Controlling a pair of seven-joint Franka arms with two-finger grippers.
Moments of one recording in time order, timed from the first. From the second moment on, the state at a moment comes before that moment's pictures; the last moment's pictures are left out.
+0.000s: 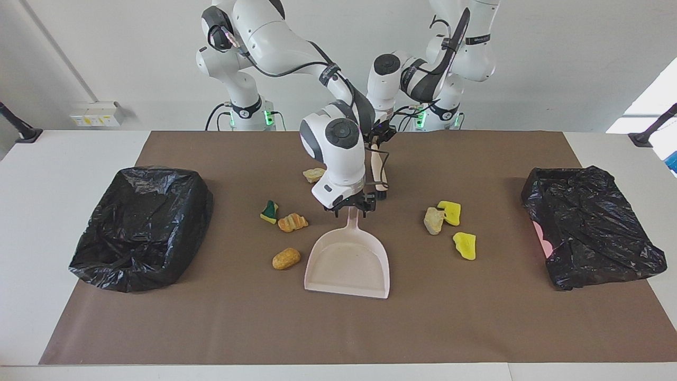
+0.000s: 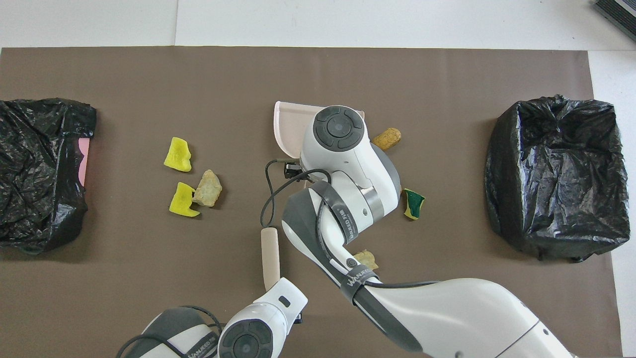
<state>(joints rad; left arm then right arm) -0.76 -0.21 -0.14 -2.57 -0.13 2.29 -0.79 0.51 0.54 0.07 -1.50 0.06 2.04 0.62</state>
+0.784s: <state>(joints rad) -0.41 -0.39 -0.11 -2.41 -0.12 1.80 -0.46 0.54 0.54 0.07 -1.52 0.01 2.04 0.62</state>
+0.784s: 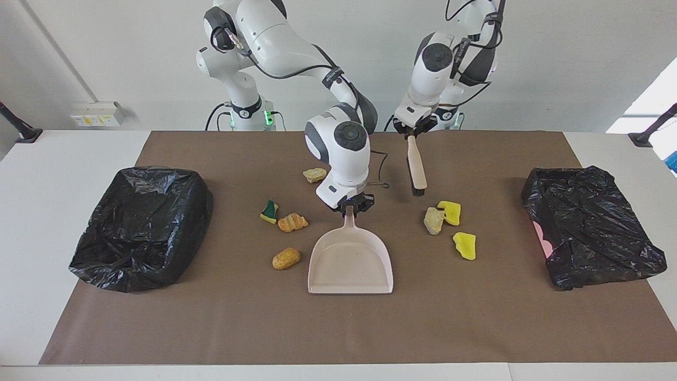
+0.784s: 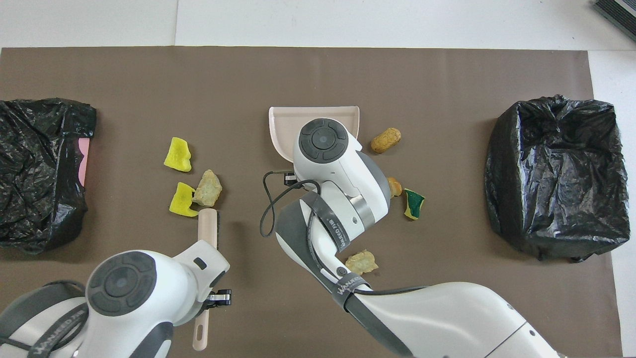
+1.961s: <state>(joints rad) 0.00 -0.15 -0.13 -2.30 -0.04 1.96 -0.27 0.49 0.34 0.06 -1.61 -0.08 1.71 -0.57</state>
